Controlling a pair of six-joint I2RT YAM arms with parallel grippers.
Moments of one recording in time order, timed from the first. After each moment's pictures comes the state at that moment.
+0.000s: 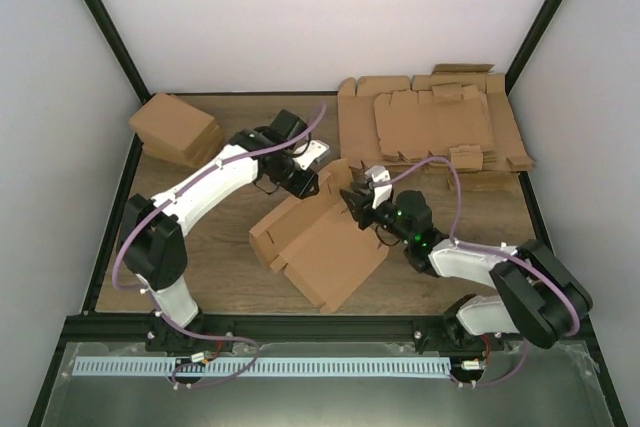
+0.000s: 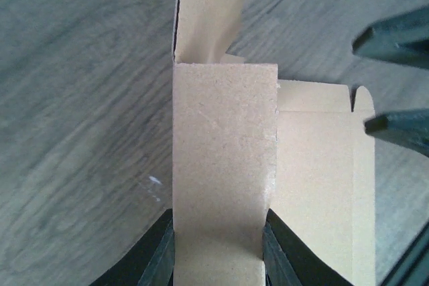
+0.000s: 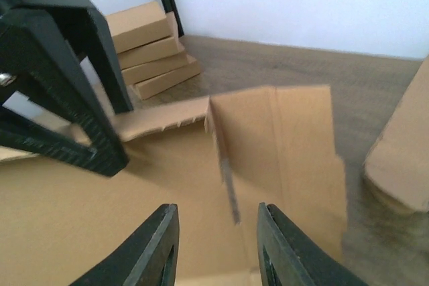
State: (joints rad) left arm -0.61 1.73 1.49 -0.91 0.31 0.04; right arm 0.62 1.34 0.37 0.83 -0.17 0.14
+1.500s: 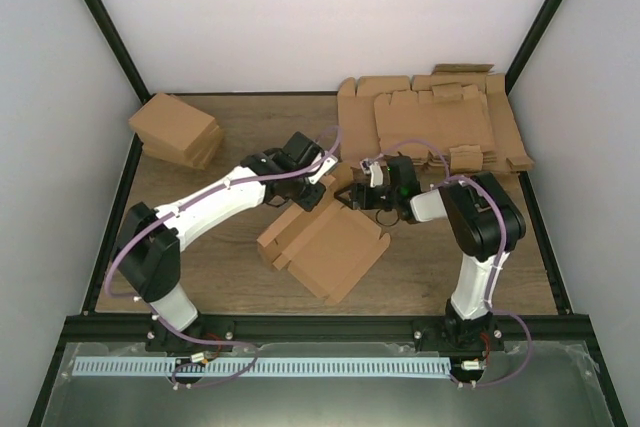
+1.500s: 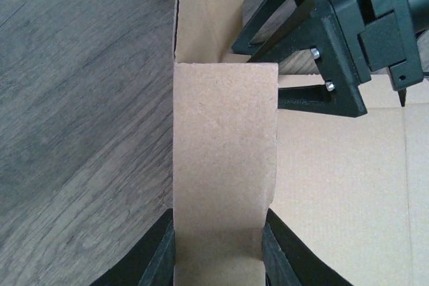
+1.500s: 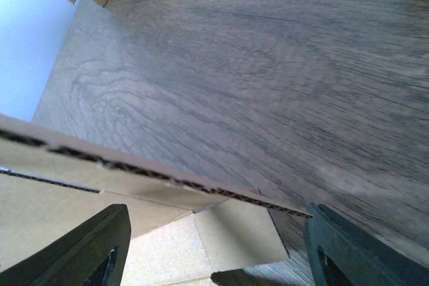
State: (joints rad) left arm -0.74 1.67 1.33 -0.69 0.02 0.00; right arm 0.35 1.87 0.75 0.45 -0.69 0.41
